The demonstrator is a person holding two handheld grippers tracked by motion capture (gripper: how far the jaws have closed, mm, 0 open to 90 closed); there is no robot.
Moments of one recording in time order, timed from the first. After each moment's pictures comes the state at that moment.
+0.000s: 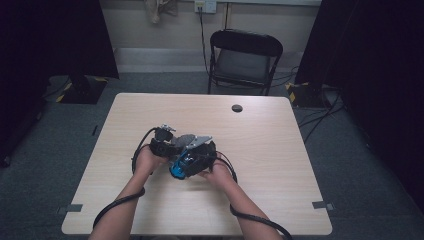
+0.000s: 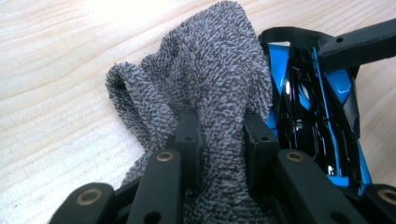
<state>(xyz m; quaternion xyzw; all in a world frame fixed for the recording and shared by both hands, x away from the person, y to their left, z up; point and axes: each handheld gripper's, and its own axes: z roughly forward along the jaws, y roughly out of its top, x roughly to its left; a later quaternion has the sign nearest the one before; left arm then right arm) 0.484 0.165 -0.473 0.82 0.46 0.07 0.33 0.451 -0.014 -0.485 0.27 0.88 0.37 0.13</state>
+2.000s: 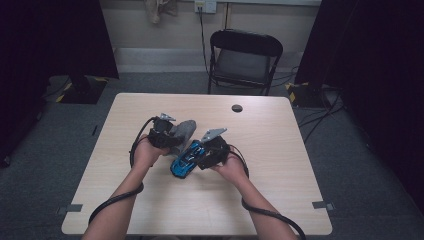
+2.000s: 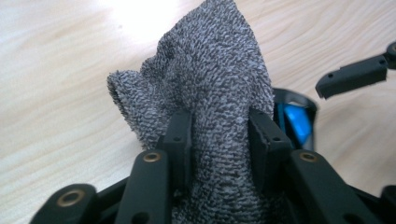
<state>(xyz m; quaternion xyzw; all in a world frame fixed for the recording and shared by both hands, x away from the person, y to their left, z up) 0.477 0.158 -0.418 0.81 0.45 0.13 0.35 0.461 -0.055 -0.456 0.23 0.89 0.38 0.12</state>
